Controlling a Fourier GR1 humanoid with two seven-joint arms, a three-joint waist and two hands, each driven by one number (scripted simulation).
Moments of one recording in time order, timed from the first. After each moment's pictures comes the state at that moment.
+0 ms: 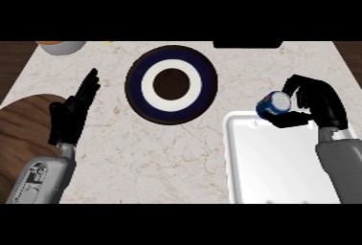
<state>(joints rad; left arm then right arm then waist) -0.28 0.26 -0.06 -1.41 -0.01 0.10 0.11 -0.38 -0.39 0.06 -1.30 0.62 -0.11 0.15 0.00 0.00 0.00</state>
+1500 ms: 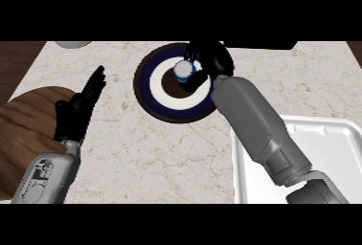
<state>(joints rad) -0.30 0.22 -0.04 -1.40 -0.04 0.05 0.10 -1.10 -0.01 0.11 -0.54 0.62 -0.23 0.14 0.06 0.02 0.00</state>
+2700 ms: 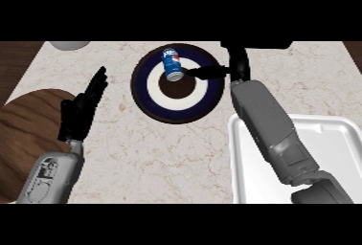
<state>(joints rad) -0.31 0.19 -0.03 -1.37 -0.07 0.06 0.09 -1.07 -0.04 -0.13 -0.39 0.06 -0.40 -0.18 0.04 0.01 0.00</state>
